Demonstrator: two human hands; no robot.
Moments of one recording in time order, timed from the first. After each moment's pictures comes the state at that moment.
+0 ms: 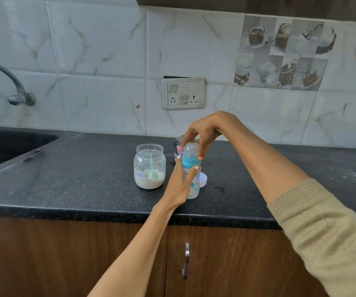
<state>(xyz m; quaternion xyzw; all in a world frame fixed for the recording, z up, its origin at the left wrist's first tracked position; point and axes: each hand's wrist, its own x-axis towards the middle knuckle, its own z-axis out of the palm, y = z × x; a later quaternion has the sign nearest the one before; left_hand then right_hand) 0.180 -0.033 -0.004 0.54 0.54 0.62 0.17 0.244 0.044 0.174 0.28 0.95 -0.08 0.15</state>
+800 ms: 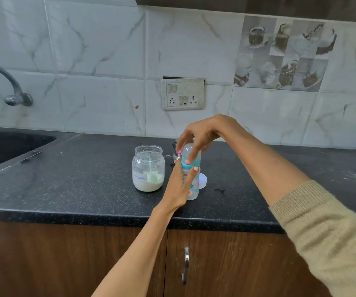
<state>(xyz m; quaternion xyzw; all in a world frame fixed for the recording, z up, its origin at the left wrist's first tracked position) 0.177 -0.025 -0.008 0.54 0.52 0.64 0.16 0.235 0.050 0.166 0.27 0.95 -0.11 0.13</state>
